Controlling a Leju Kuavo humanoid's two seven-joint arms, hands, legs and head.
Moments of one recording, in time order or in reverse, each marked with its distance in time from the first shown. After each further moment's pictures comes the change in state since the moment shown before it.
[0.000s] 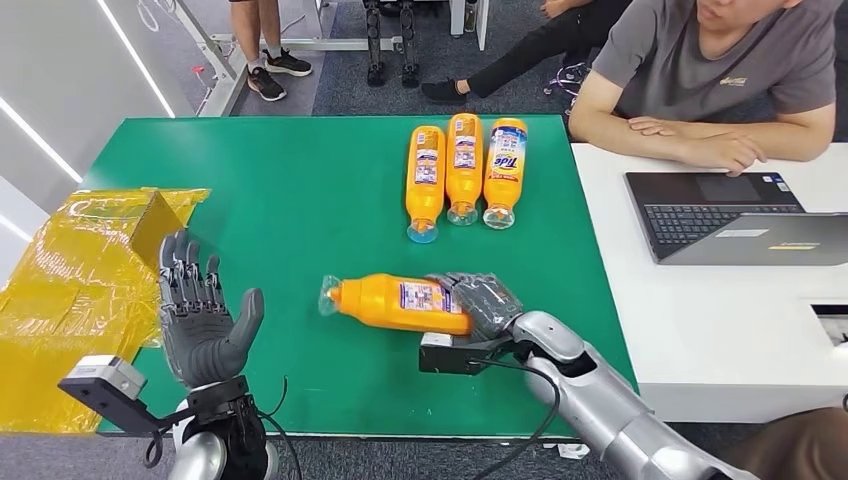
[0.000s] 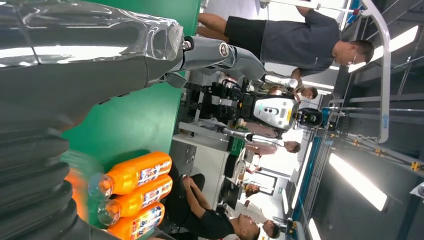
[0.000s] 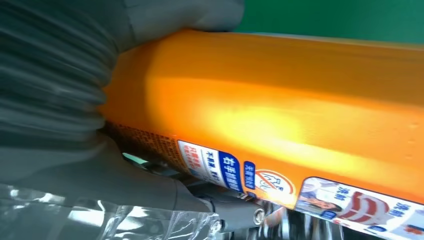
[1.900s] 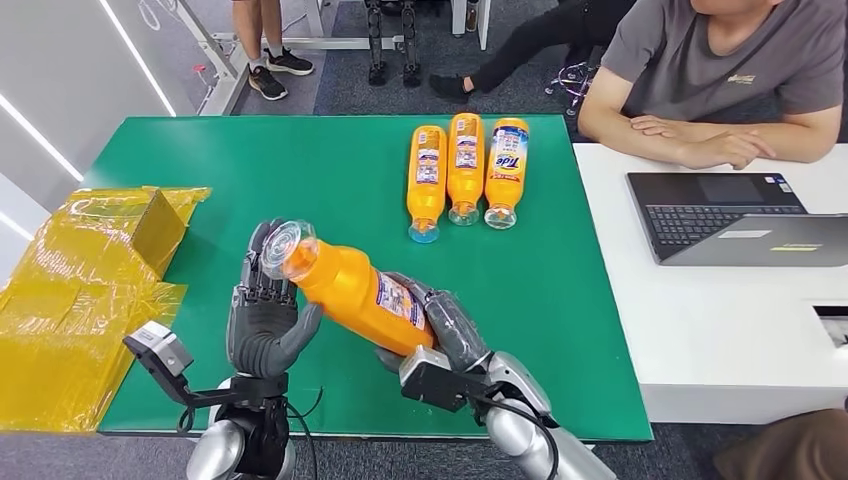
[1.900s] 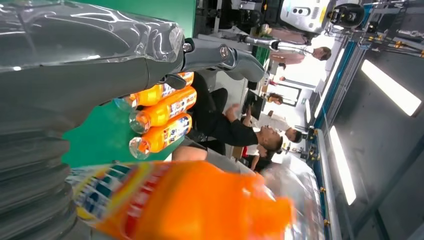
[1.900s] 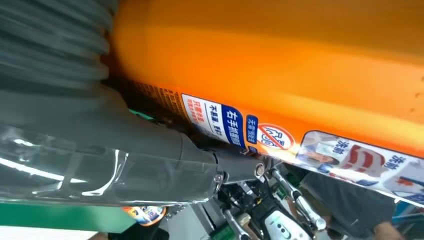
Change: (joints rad) left arm -0.065 0.020 -0.076 0.083 0.096 -0.302 0.091; right arm 0.217 0.124 -0.061 -0.267 -0.319 -0.056 -0.117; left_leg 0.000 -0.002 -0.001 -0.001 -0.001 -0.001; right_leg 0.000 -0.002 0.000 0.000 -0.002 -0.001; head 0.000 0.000
